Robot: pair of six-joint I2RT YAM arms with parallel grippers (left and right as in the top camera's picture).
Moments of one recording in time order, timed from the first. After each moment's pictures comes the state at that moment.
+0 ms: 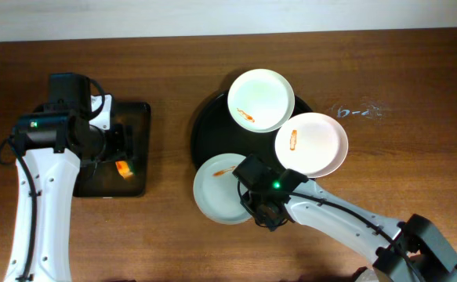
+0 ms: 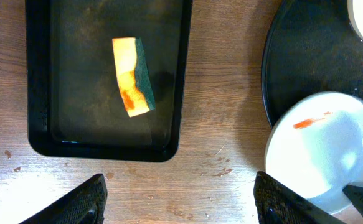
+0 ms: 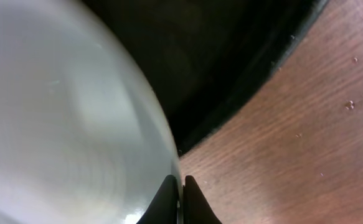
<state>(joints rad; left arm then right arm) 0.06 1.46 1.47 -1.28 0.09 -0.05 0.75 1.58 0.89 -0.71 -0.07 1.58</state>
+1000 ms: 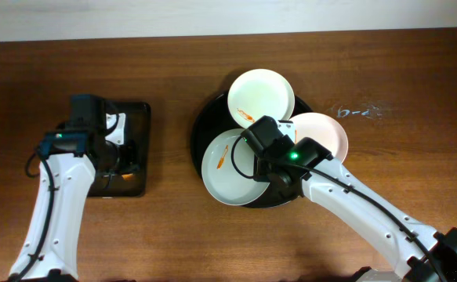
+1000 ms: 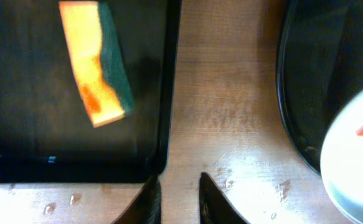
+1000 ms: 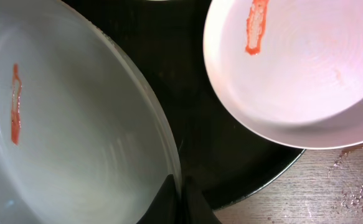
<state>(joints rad) 0.06 1.46 1.17 -1.02 0.15 -0.06 0.64 1.53 1.18 -0.90 0.21 0.70</state>
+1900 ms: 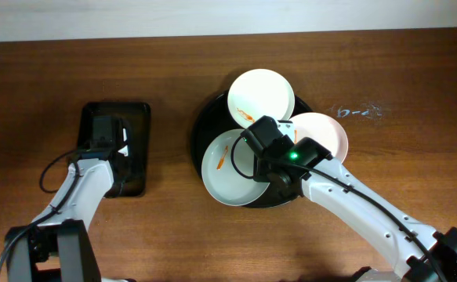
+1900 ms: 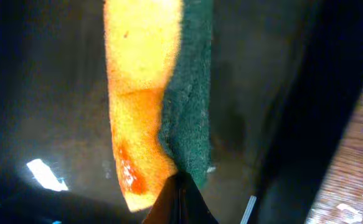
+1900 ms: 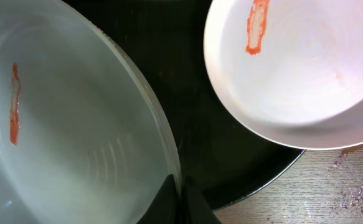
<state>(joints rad) 0.06 1.60 0.89 -0.57 -0.13 -0.16 0.64 1.54 1.18 -0.90 0.21 0.69</state>
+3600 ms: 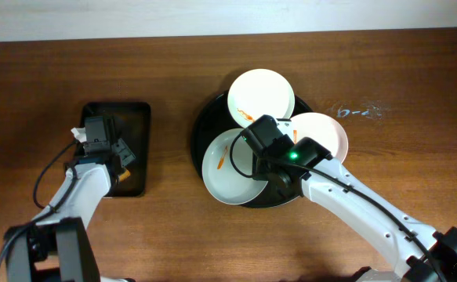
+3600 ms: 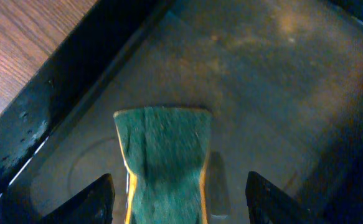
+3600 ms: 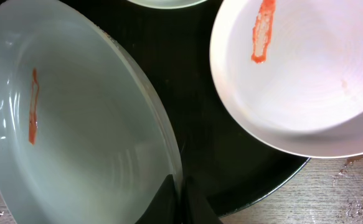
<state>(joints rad) 0.09 1.61 0.84 -0.31 -0.27 -0.48 0.64 1.54 1.18 -0.88 0.21 0.68</state>
